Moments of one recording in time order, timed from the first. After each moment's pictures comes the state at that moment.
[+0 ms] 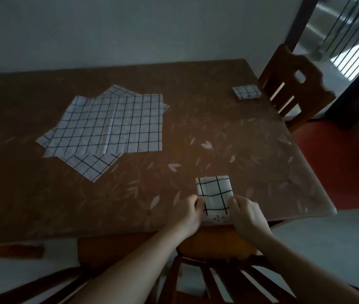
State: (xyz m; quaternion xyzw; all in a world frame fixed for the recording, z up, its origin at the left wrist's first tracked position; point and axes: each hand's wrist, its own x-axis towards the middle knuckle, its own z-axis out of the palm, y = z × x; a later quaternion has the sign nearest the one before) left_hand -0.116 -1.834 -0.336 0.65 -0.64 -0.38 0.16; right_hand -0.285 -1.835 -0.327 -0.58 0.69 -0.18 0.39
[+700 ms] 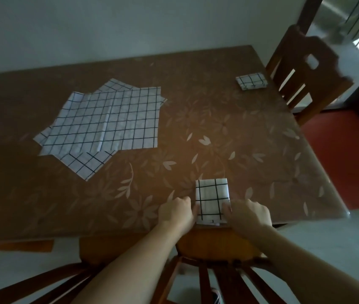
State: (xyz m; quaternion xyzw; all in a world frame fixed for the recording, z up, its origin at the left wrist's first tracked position) left_hand -0.129 -1.861 -0.378 0.69 -0.70 -0.17 -0.11; right_hand -0.312 -1.868 -0.374 -0.70 0.68 0.07 0.20
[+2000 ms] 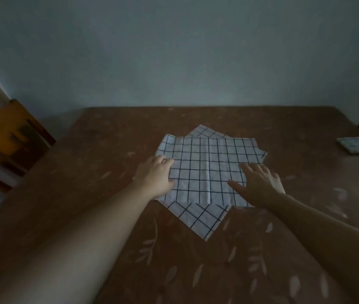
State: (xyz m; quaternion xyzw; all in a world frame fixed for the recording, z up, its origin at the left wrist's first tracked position) left_hand 0.327 -1.997 -0.272 0.70 -0.71 -0.01 0.00; right_hand 0.047 -2.031 -0.283 -0.78 0.62 -0.02 0.06
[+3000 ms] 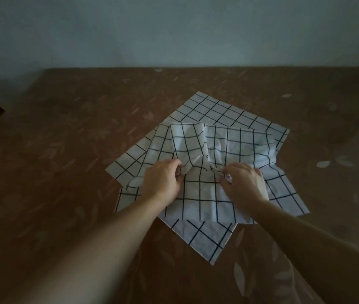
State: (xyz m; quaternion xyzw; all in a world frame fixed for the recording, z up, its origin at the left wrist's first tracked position) left_hand 0.308 -2.066 -0.414 0.71 -0.68 -0.08 0.19; right_hand 0.098 -2.091 -0.411 -0.78 0.60 -0.15 0.11
